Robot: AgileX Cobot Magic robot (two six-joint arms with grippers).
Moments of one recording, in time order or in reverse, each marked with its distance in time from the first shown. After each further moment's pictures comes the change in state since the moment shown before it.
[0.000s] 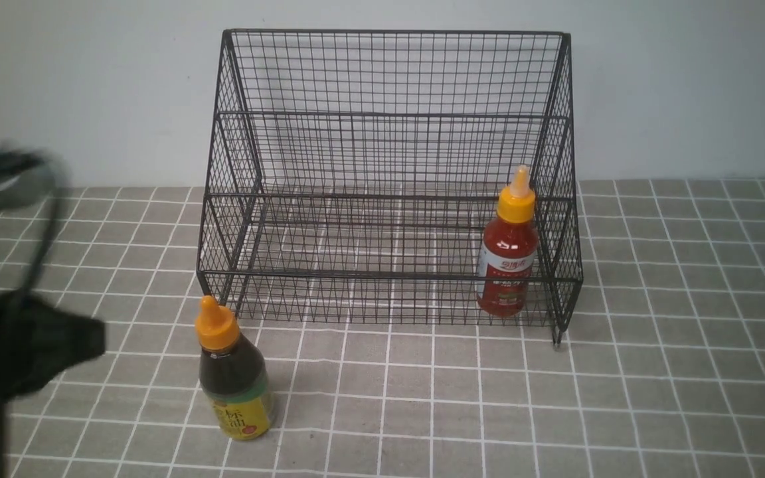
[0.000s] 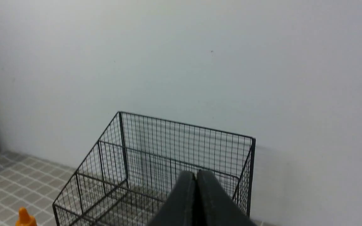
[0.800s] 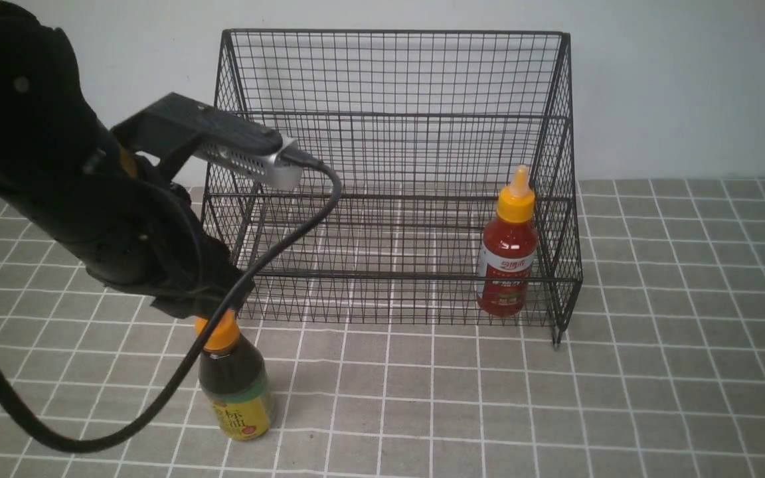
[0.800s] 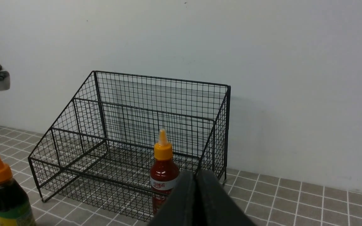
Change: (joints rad) right arm 0.000 -0.181 0.123 -0.095 0.171 0.079; left arm -0.317 0.434 -0.350 0.382 0.155 -0.062
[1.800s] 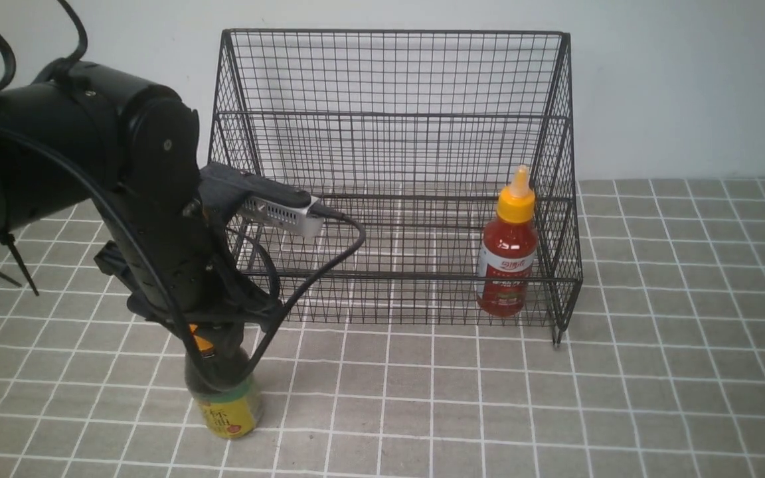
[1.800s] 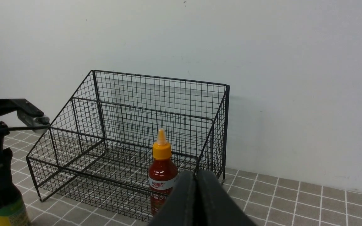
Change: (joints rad) right arm 0.000 0.000 0.001 -0.006 0.001 0.000; left arm -0.002 0.234 -0.024 0.050 0.026 -0.127
